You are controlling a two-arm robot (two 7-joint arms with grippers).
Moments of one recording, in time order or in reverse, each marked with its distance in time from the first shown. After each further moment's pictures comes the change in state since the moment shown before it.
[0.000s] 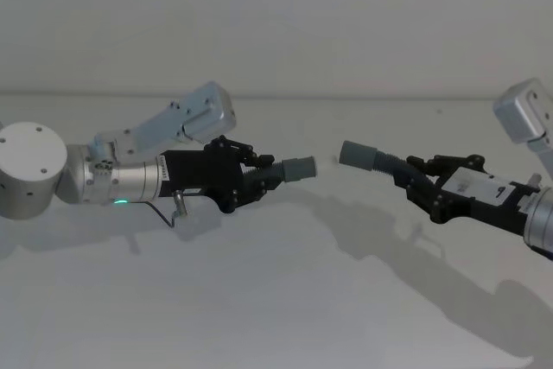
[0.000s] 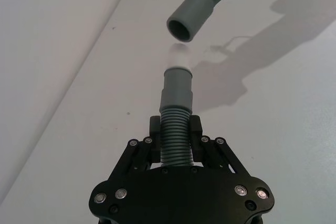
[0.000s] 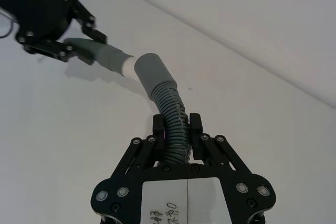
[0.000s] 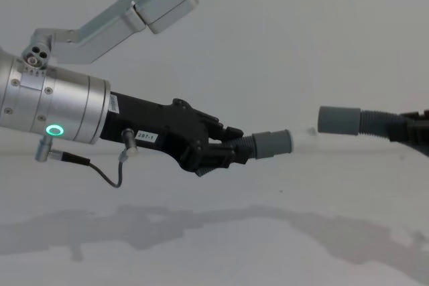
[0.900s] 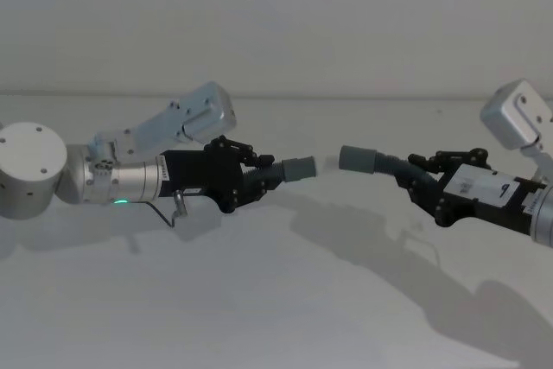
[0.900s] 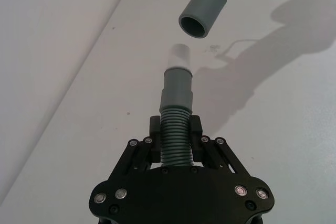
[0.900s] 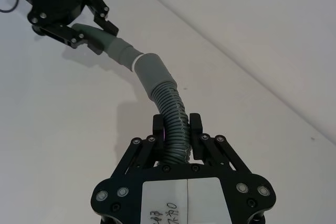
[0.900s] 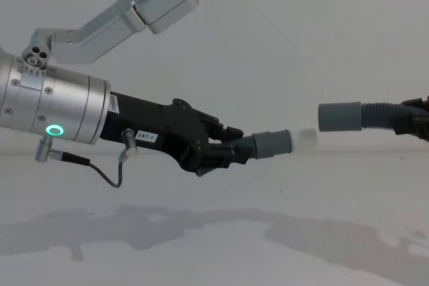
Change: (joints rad) left arm 0.000 0.000 0.000 0.000 0.000 0.000 0.000; right arm 0.001 0.080 -0.030 -0.103 -0.081 0.015 -0.031
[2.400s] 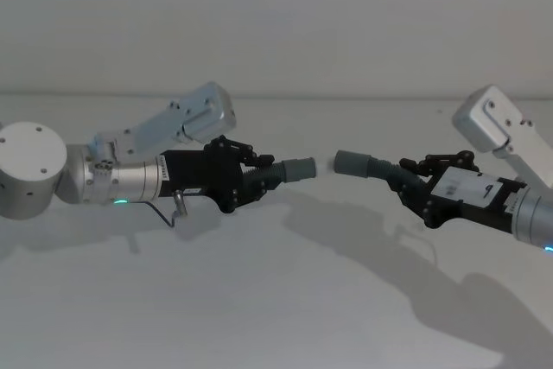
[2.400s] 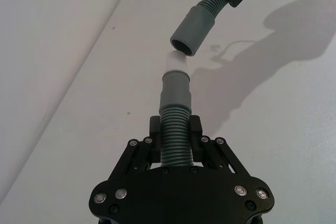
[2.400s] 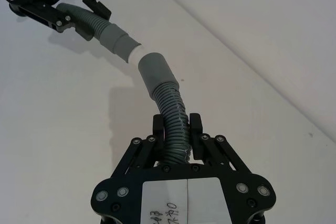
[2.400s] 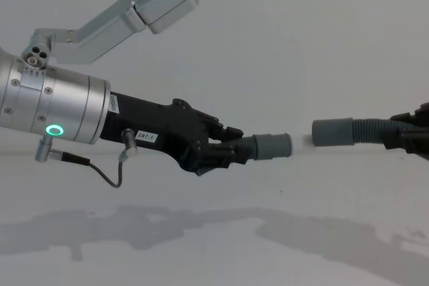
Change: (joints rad) left arm 0.000 0.000 0.000 0.000 0.000 0.000 0.000; right arm 0.046 -0.047 -0.042 0.034 -0.097 0.050 0.006
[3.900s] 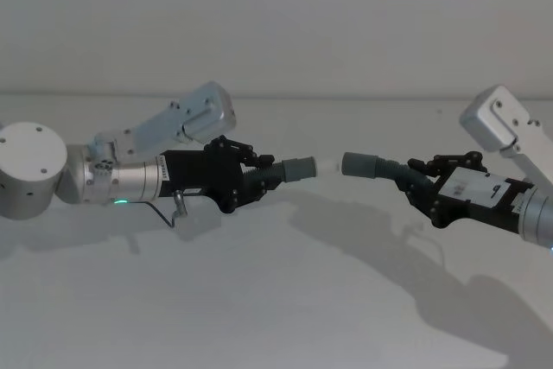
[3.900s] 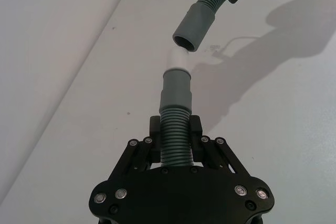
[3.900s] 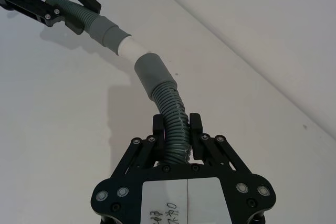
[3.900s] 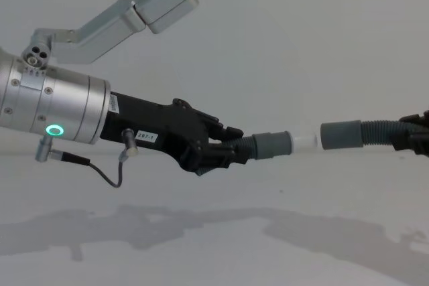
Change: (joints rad) left arm 0.000 0.000 0.000 0.000 0.000 0.000 0.000; right arm -0.024 -0.017 0.042 0.000 -0.026 0.017 0.015
